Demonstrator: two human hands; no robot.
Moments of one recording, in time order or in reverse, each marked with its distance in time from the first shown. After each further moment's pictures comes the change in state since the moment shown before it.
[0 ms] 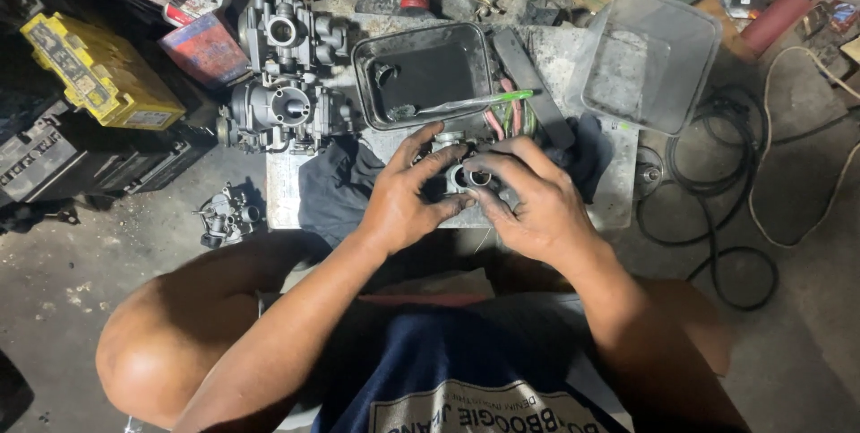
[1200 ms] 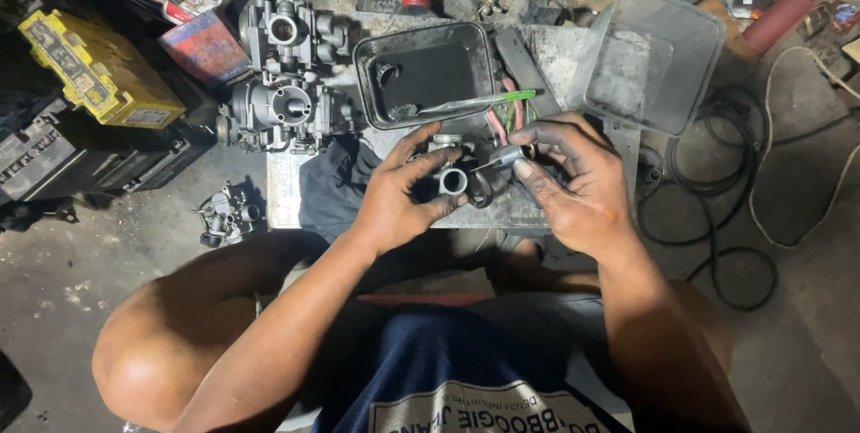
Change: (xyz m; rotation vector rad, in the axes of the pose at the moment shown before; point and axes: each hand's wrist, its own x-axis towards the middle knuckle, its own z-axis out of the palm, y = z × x) left_hand 0.000 -0.001 -0.011 -0.139 -0.012 -0.036; right_hand 0.013 -0.005 -0.026 0.405 0.113 0.180
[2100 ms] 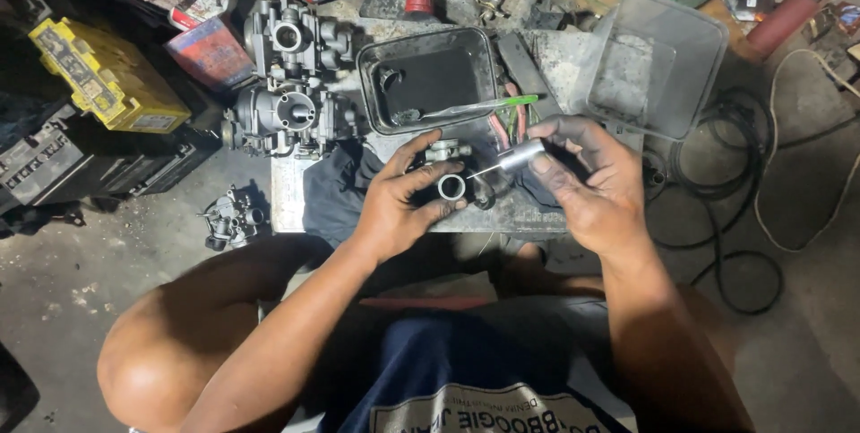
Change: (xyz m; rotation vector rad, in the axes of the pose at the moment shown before) left_hand -0.004 -0.004 -0.002 -0.026 0.021 -0.004; right_hand -0.002 0.015 -0.005 0.136 0.110 0.150
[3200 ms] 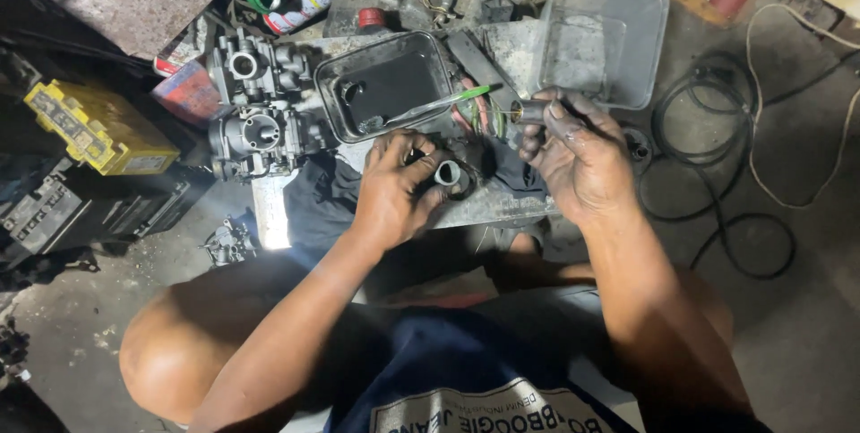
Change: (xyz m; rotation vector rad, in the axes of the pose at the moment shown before) left_hand 0.012 -0.021 0.026 0.518 -0.172 0.237; right_hand -0.011 0.023 -0.036 0.706 0.309 0.434
